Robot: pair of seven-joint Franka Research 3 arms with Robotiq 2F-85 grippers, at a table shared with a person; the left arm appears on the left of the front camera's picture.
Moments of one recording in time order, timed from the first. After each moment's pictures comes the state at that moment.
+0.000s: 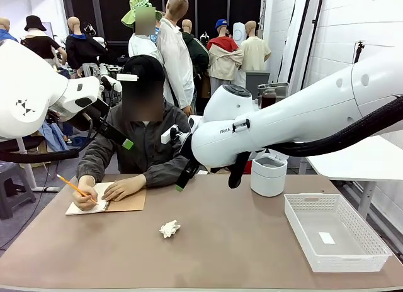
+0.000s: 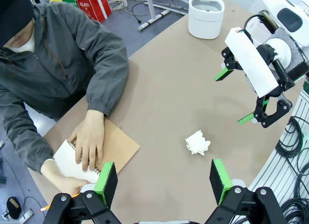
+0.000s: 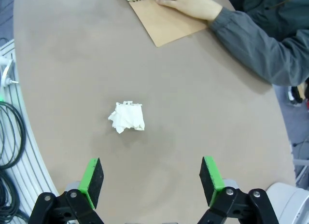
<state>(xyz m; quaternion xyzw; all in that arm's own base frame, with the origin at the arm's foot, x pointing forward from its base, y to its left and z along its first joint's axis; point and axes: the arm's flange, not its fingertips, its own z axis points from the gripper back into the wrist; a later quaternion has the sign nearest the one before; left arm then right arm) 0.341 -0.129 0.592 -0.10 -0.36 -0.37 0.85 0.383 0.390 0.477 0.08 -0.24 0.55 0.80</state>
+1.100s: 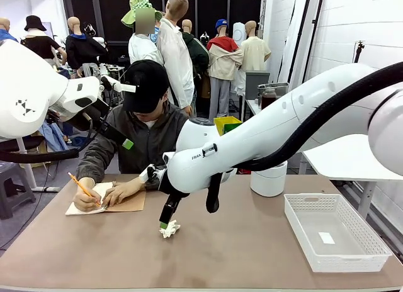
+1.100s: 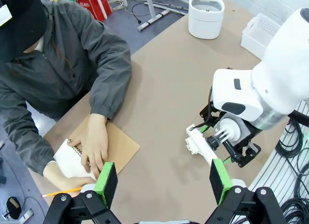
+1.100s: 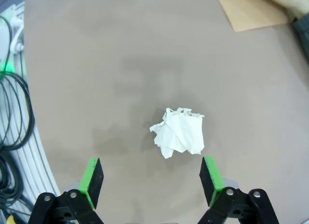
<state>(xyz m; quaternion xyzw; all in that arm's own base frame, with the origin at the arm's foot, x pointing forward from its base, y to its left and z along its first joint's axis) 0.341 -0.129 0.592 -0.10 -0.36 -0.37 0.85 0.383 0.456 0.371 0.10 -0.12 0.62 0.77</state>
